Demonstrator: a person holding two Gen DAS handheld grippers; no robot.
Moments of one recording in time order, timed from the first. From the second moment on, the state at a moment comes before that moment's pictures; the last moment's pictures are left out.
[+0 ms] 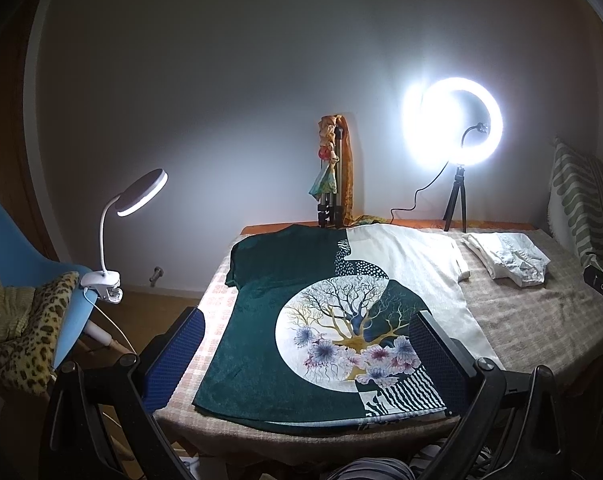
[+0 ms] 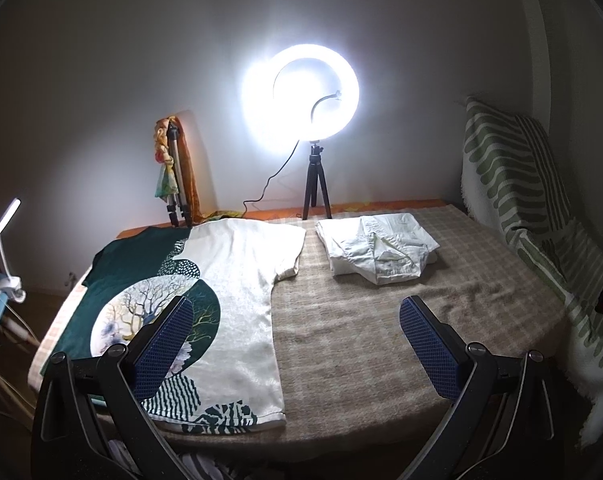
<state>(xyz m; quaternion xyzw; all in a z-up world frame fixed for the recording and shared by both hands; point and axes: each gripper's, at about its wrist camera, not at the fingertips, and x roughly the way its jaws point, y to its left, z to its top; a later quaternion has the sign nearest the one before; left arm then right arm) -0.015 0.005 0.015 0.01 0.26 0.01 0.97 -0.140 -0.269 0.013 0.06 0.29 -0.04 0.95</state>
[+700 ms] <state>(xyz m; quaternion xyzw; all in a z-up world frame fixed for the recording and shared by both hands) -0.013 0.016 0.011 0.00 0.26 0.02 0.97 -0.139 -0.266 0.015 0.05 0.29 -0.05 0.95</state>
